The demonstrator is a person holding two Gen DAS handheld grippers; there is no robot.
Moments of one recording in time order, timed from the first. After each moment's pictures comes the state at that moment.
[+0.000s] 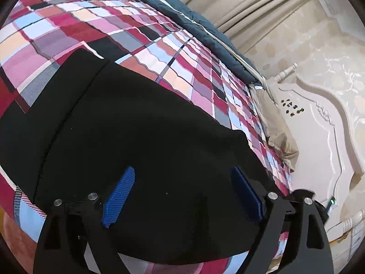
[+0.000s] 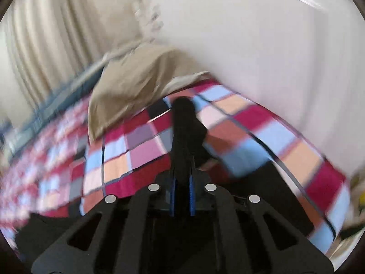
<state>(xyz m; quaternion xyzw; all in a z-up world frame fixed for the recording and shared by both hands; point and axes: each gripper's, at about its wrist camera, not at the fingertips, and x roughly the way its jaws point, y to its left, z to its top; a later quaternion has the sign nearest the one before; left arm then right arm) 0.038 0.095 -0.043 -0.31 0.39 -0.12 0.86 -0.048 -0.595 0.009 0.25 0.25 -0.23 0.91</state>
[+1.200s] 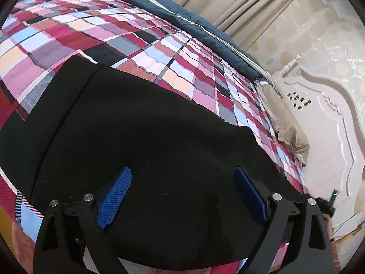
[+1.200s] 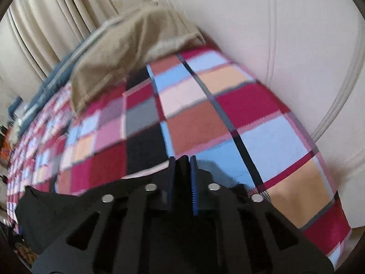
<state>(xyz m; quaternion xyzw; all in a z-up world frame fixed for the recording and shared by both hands) 0.043 0.082 -0.044 -0.27 0.39 -0.11 0.88 -0.001 -0.674 -0.025 0.23 0.37 -0.13 0.89</state>
